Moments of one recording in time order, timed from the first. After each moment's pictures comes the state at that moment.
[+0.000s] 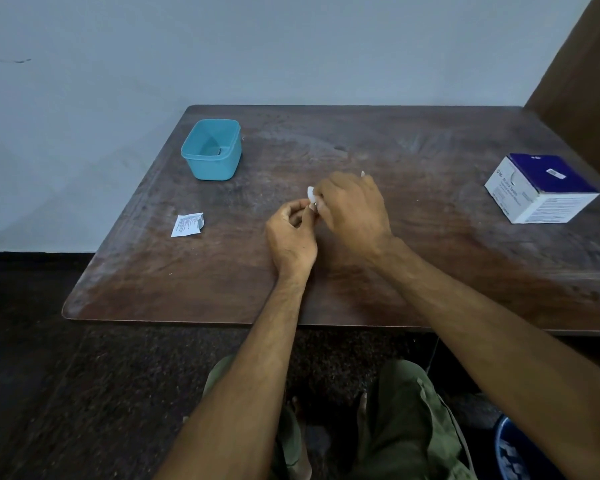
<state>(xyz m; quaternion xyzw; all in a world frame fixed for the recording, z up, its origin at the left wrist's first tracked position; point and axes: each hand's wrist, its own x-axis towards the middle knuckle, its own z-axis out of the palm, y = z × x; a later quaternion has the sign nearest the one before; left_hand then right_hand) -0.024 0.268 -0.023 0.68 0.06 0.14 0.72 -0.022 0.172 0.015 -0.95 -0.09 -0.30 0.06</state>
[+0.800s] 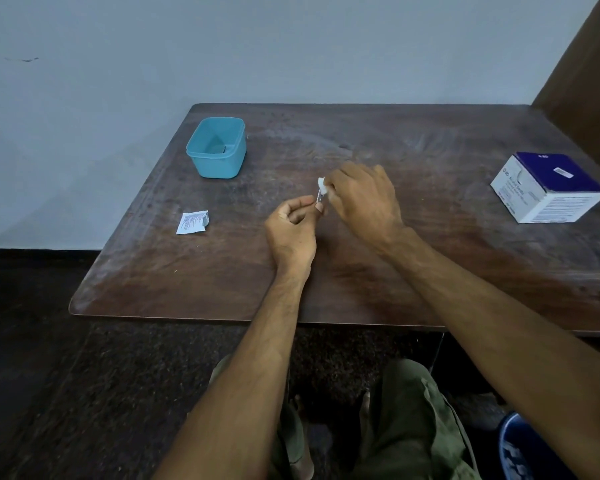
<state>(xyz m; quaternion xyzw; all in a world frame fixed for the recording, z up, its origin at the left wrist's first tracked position) -0.028 0.272 -0.016 0.62 0.08 0.08 0.78 -0.017 0.162 0.021 -0.94 -0.11 -0.33 0.04</state>
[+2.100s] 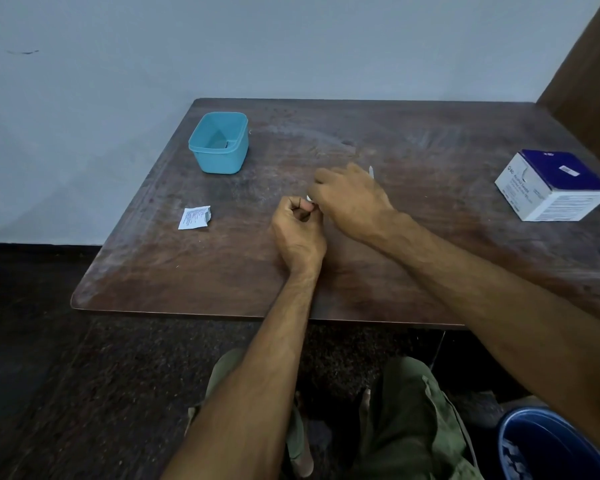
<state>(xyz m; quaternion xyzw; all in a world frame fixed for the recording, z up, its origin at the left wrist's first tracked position) -0.028 0.265 -0.021 0.69 0.10 0.20 0.69 -0.025 0.184 0.050 -0.96 -0.22 -0.14 -0.13</state>
